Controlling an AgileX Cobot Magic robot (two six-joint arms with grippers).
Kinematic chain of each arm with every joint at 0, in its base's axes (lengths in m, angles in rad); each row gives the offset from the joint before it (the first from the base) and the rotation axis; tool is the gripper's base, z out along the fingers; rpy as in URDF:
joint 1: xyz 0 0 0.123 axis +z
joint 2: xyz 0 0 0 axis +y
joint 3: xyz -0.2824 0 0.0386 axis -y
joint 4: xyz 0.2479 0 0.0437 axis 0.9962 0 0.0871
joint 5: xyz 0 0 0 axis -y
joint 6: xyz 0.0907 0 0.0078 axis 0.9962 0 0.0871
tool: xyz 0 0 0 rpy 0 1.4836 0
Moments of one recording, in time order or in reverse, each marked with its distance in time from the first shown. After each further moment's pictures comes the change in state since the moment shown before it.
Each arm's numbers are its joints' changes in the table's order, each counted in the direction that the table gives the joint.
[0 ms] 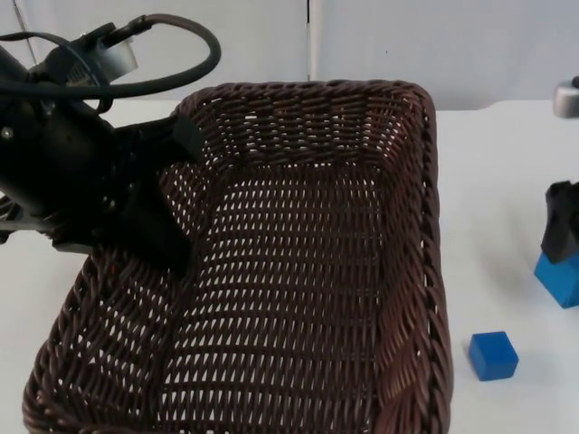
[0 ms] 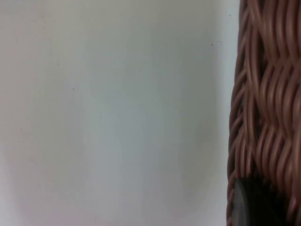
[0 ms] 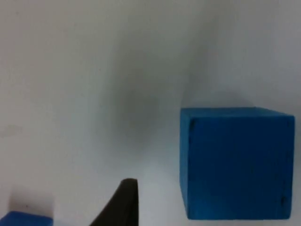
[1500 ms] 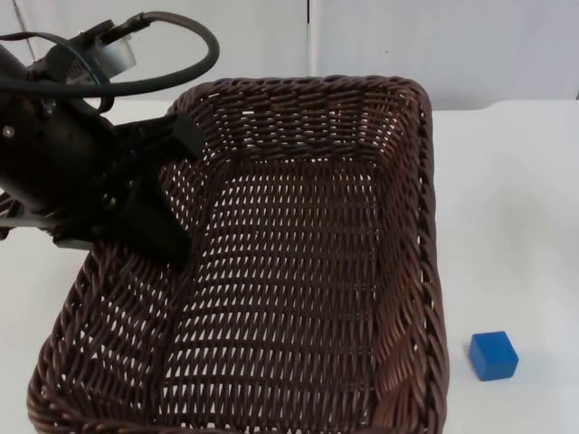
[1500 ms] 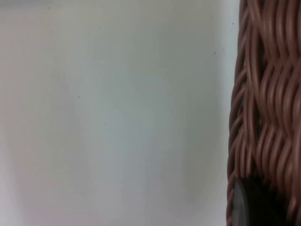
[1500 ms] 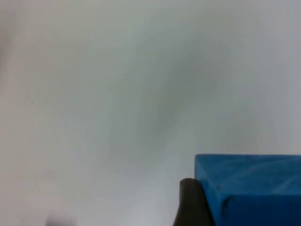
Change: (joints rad) right arm 0.000 -0.292 0.000 -0.018 -0.030 0.011; left arm 0.000 0.000 0.000 0.004 0.020 0.000
